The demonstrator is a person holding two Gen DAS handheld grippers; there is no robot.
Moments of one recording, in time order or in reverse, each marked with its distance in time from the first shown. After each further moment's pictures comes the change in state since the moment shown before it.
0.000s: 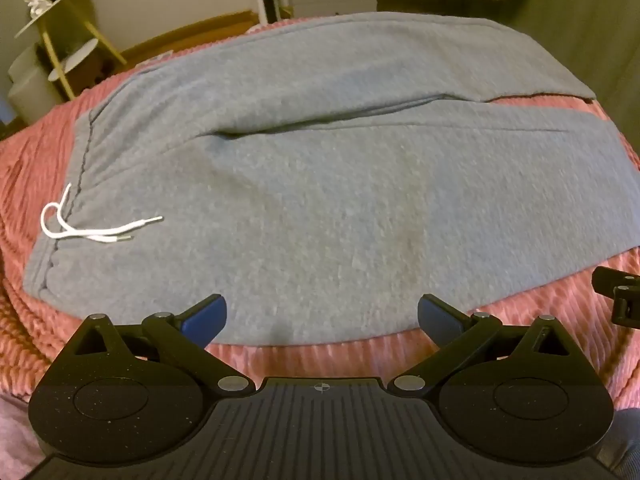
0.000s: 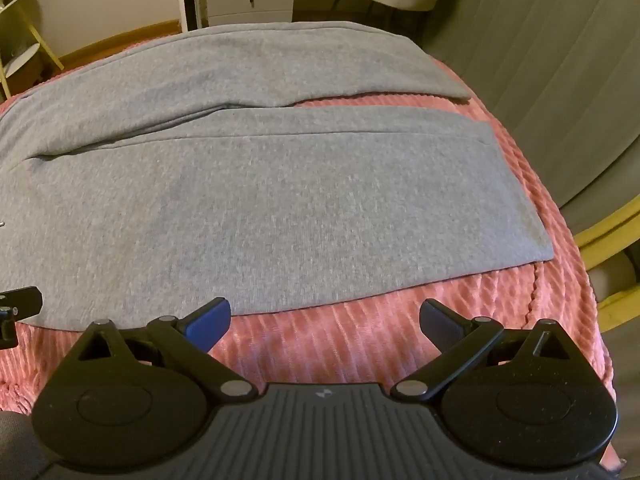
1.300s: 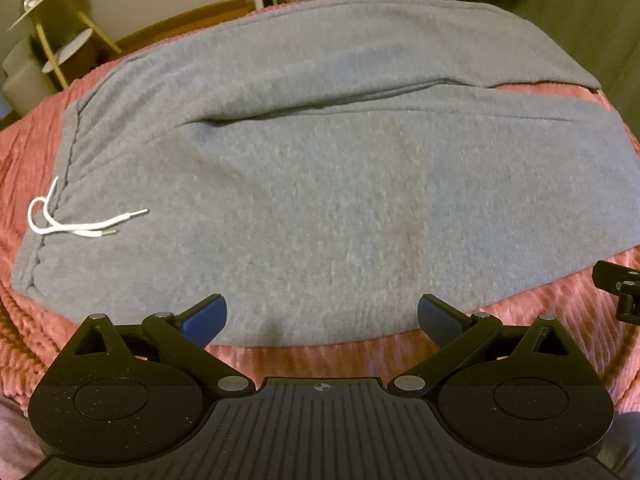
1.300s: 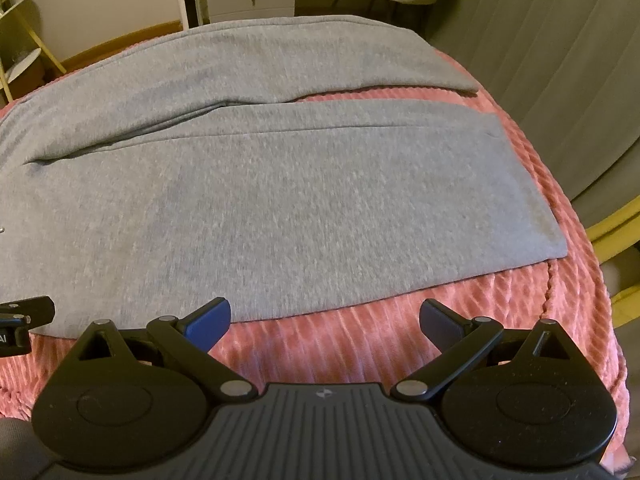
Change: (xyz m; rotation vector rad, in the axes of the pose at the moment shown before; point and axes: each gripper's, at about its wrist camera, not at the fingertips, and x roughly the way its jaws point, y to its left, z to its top) left arm 0.018 -0.007 0.002 -0.009 -0.024 -0.009; right arm 0.014 -0.005 0.003 0.015 0.004 0.032
